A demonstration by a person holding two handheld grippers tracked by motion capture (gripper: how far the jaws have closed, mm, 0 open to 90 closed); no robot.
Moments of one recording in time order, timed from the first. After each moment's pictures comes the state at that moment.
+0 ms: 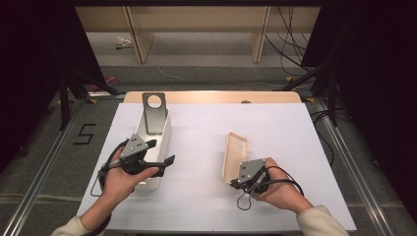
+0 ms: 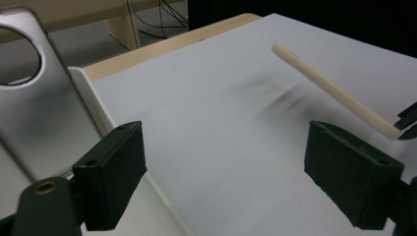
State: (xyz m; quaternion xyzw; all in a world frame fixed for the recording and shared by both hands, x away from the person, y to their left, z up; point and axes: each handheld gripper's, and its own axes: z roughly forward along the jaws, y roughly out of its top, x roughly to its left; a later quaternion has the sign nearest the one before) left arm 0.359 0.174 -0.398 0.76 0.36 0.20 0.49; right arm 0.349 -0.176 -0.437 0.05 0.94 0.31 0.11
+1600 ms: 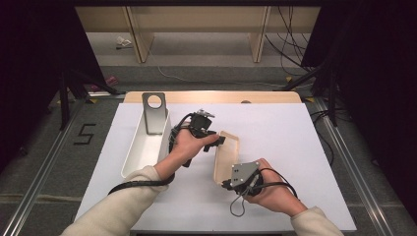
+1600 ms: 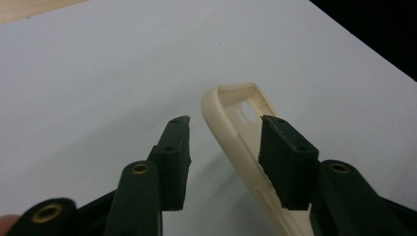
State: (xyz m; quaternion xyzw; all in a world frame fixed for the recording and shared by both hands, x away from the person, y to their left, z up) left arm 0.456 0.031 -0.401 0.81 0.42 0.05 0.40; right arm 0.340 -0.156 -0.429 0.03 0.94 0.33 0.12
